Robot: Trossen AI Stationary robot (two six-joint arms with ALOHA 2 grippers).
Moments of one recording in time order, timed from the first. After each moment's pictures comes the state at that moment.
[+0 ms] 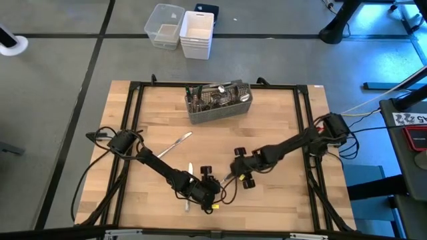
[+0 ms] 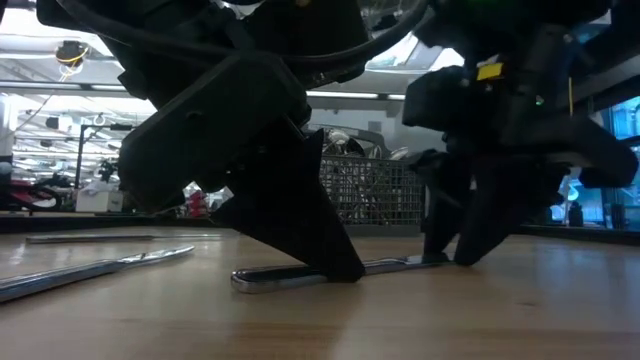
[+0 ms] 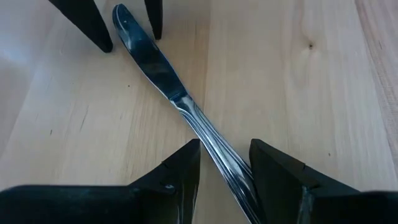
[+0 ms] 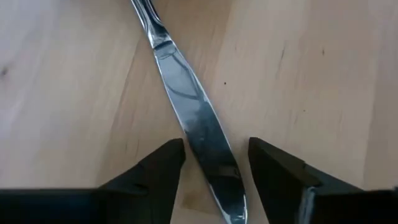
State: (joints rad) left arm -0.52 2.12 1.30 -0.18 -0.49 -0.38; right arm 0.31 1.78 0.91 -0.18 0.04 0.04
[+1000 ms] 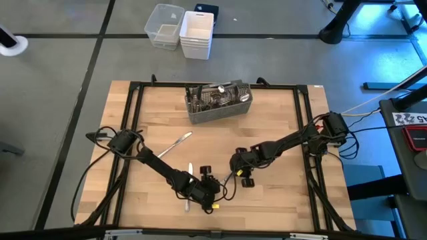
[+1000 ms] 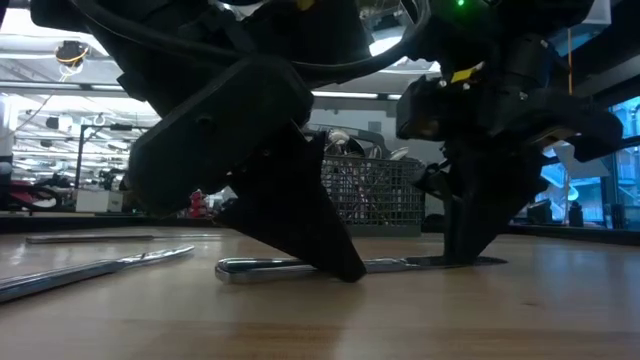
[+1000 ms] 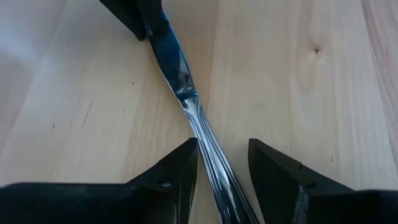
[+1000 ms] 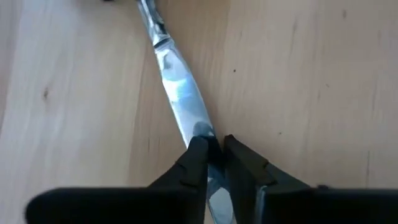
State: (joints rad) left arm -0.50 2.13 1.30 -0.15 -0.53 -0.39; right arm 0.28 1.80 0.91 -0.23 -0.14 0.20
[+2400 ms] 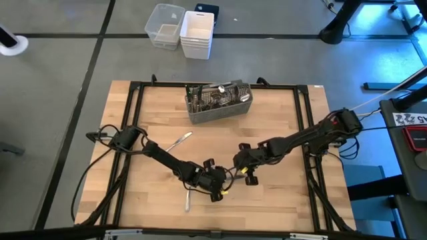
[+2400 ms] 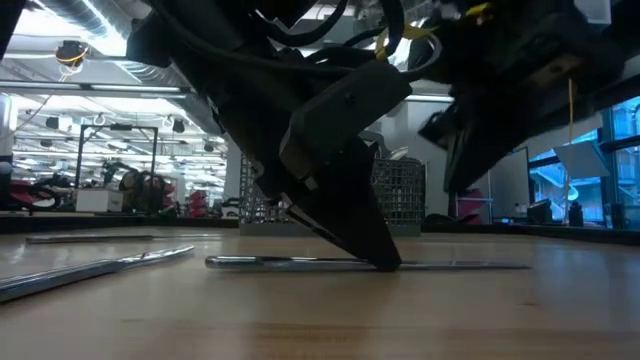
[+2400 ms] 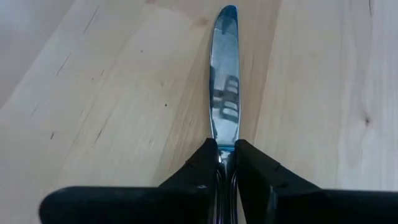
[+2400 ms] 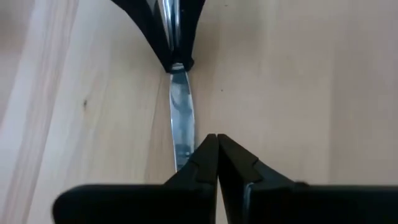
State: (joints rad) left arm -0.41 2.16 1.30 -0.10 -0.37 -0.58; right arm 0.28 1.61 0.93 -0.33 -0.04 0.18
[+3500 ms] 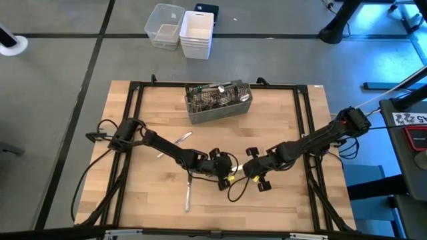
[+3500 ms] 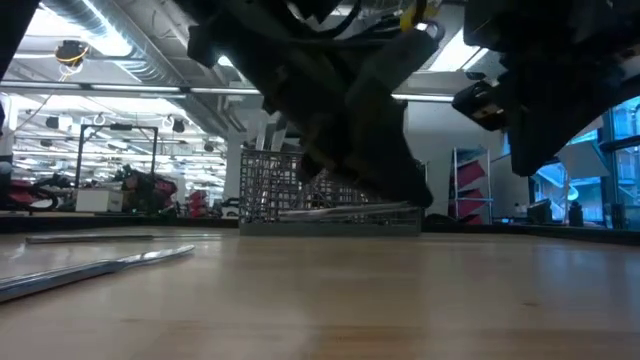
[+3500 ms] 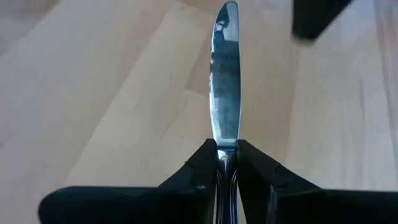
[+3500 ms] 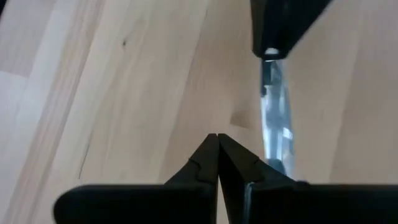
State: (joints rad) left arm -0.28 2.07 1.30 0.01 -0.32 -0.52; right arm 0.40 1.51 0.92 -0.49 0.01 0.12
